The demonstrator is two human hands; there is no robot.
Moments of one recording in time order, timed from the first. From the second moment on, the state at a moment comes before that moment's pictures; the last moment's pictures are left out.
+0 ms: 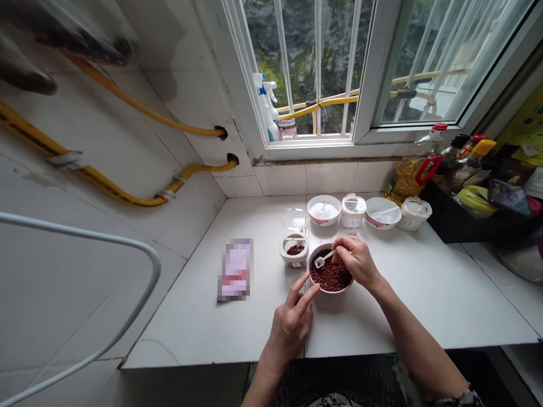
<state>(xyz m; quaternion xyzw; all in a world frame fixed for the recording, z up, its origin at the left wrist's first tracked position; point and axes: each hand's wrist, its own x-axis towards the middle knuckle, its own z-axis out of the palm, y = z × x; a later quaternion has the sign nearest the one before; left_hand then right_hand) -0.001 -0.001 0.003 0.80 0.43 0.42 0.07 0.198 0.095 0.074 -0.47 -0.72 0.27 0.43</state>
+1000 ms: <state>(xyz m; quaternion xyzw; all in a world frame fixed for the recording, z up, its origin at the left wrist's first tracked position) -0.001 -0.001 0.001 0.80 0.43 0.42 0.06 0.169 0.089 0.079 -0.35 -0.79 0.09 0.49</state>
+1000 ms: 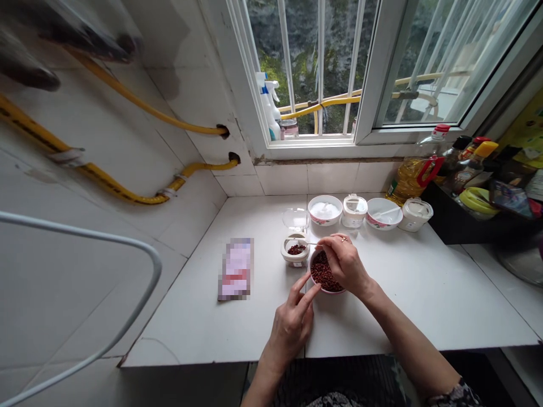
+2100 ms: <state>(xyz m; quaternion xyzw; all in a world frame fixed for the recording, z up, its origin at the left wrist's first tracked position) -0.001 -0.001 0.001 0.80 0.43 0.42 0.06 0.197 0.094 0.080 -0.47 -0.58 0.48 0.46</state>
